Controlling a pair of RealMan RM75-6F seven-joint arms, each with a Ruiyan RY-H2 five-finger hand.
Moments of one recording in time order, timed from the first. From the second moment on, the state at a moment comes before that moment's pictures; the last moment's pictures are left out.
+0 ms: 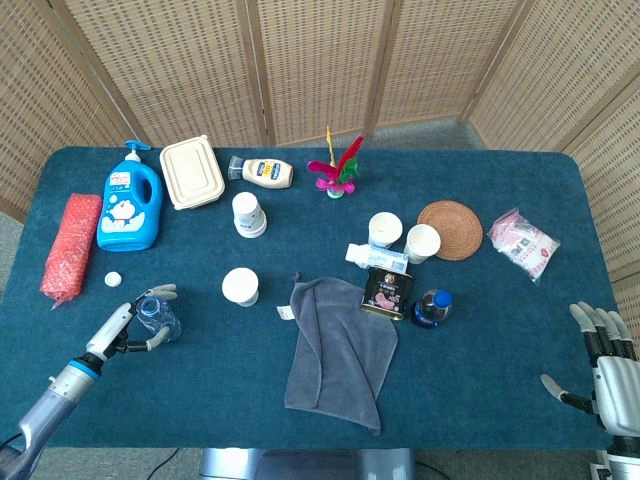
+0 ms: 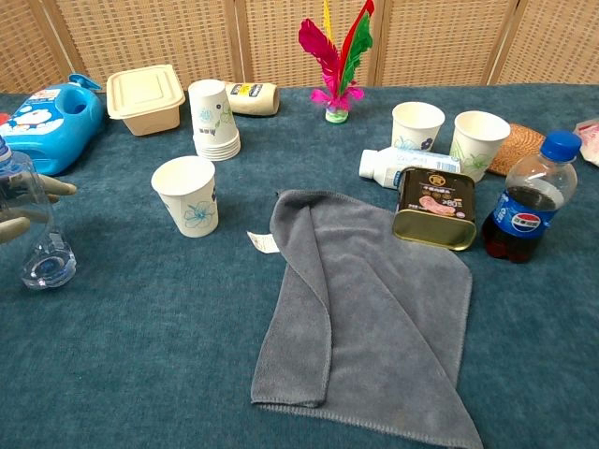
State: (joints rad) left arm -0.40 -1.44 0.12 -1.13 1.62 1.18 -1.14; right arm -0.04 -1.11 0.04 -1.68 -1.55 1.59 0.12
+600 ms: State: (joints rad) left arm -0.38 -1.44 0.13 -1.11 1.62 1.20 -1.14; right arm -0.03 -1.11 0.04 -1.68 -1.56 1.59 0.11
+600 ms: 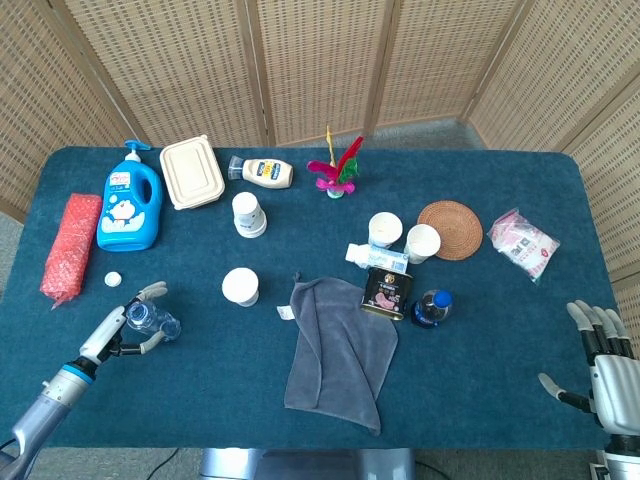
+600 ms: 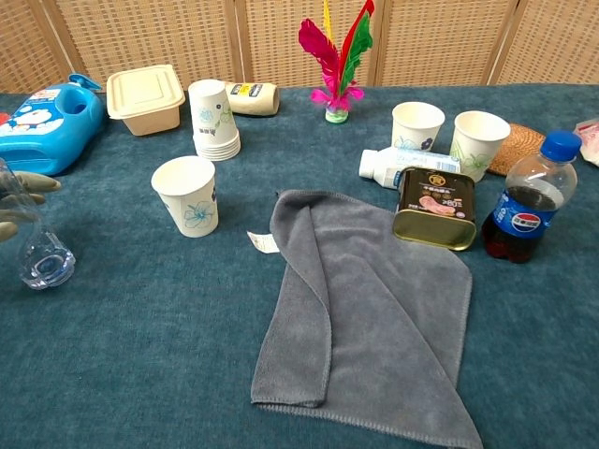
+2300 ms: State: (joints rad) left arm -0.26 -0.95 0.19 -1.48 1.68 1.43 -0.85; right arm -0.01 -1.07 0.07 -1.73 -1.53 1.57 0.01
